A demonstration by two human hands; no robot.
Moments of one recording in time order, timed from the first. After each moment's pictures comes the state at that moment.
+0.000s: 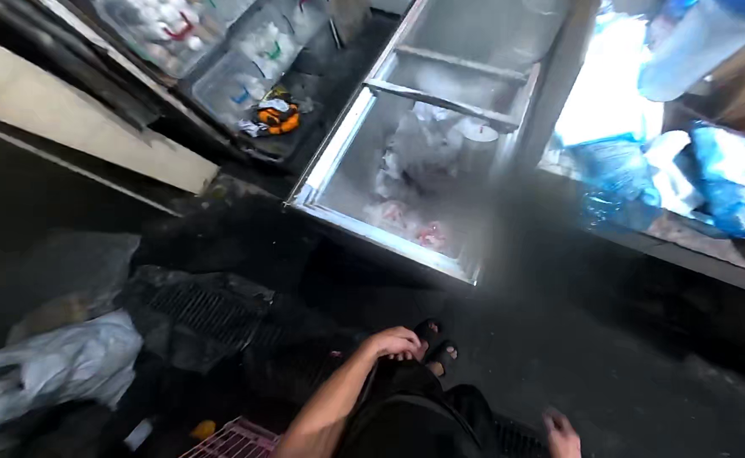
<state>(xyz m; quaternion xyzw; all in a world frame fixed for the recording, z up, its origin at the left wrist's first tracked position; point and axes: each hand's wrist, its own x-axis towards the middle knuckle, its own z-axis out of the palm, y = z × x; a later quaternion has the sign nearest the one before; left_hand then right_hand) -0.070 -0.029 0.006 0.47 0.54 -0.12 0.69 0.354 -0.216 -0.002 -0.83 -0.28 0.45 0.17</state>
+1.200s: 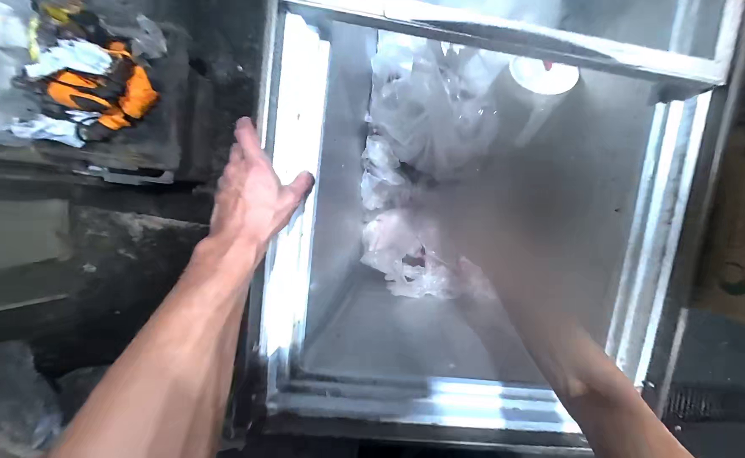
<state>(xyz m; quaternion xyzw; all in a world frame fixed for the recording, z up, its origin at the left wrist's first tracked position) -0.361 0.591 -0.001 0.62 0.76 -0.01 0.21 -0.010 0.474 -0.185 -0.73 -0.40 0.55 0.03</state>
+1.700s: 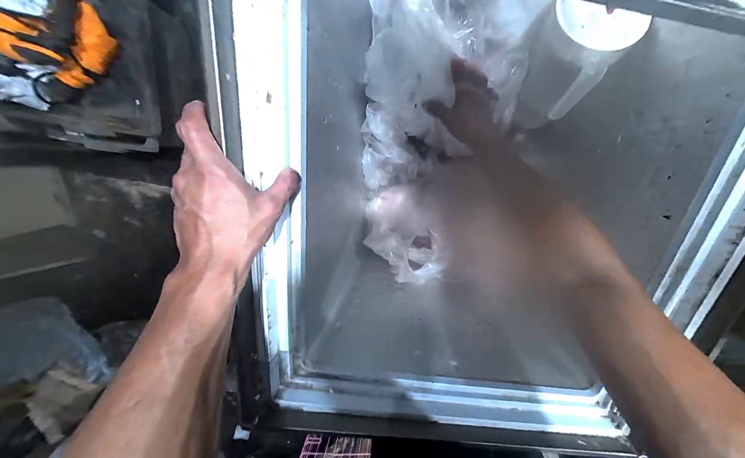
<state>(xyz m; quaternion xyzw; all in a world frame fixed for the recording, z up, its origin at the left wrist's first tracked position) -0.345 0.594 0.013 0.55 0.81 -0.04 0.20 -0.043 0.689 -0.199 -0.70 -0.63 0.31 0.10</state>
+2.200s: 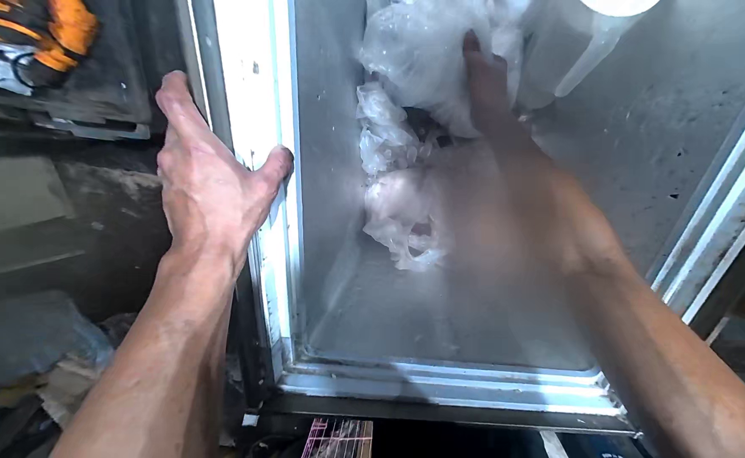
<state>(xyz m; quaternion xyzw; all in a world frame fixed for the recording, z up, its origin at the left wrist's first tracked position) -0.345 0.596 0.009 0.55 0.81 -0.03 0.20 -0.039 0.687 -0.201 -0.71 -0.30 0.50 0.38</state>
